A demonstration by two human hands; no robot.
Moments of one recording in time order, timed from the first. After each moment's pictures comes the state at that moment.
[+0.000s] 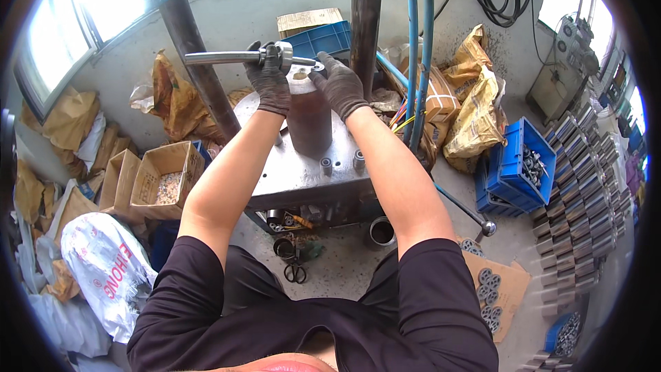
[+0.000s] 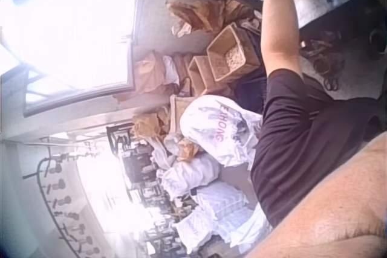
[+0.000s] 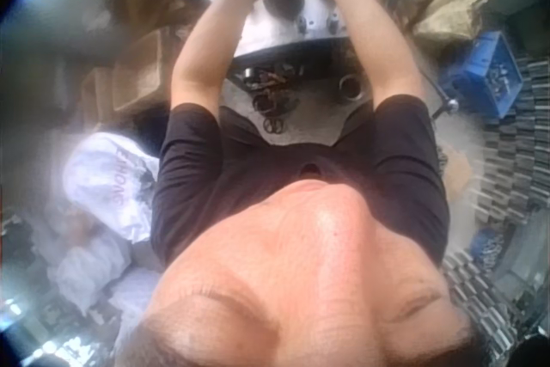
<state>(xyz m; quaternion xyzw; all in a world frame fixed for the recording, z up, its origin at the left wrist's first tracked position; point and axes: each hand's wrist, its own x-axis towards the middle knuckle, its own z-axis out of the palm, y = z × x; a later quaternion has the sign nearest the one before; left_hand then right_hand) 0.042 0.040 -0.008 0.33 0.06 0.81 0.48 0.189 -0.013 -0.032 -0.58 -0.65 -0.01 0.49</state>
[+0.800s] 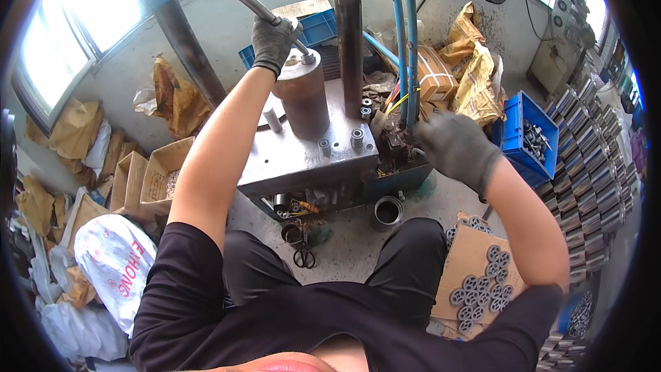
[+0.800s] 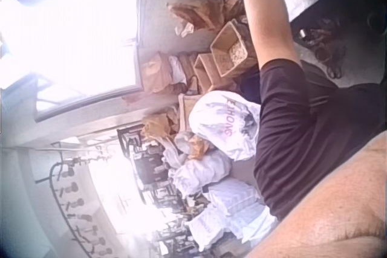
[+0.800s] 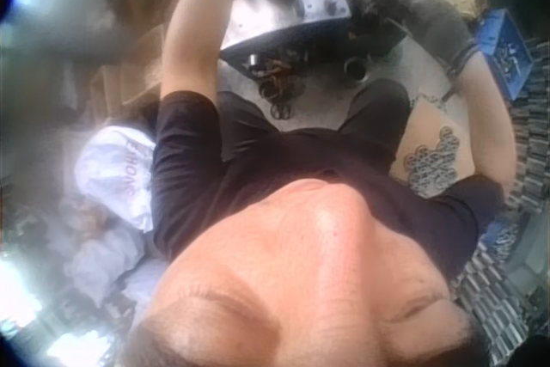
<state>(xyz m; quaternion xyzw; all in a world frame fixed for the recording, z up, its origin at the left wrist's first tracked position) 0.057 0.018 0.065 0.60 0.30 0.63 0.39 0.301 -0.319 0.040 -0.59 -0.80 -0.12 0.05</state>
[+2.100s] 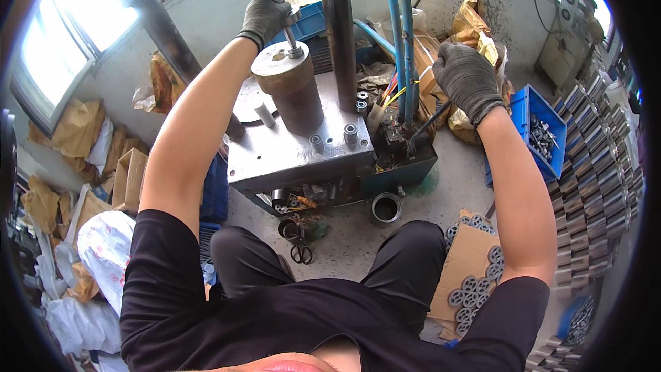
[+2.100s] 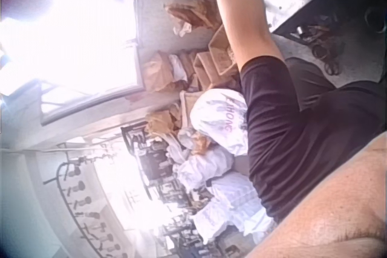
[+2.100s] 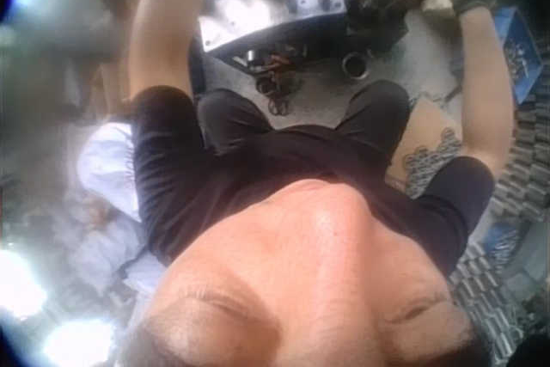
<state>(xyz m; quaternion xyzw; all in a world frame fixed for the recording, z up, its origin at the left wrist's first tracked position) 0.073 0.061 0.094 0.79 0.44 0.42 0.09 0.377 -0.231 0.050 -0.72 -0.62 -0.23 0.21</state>
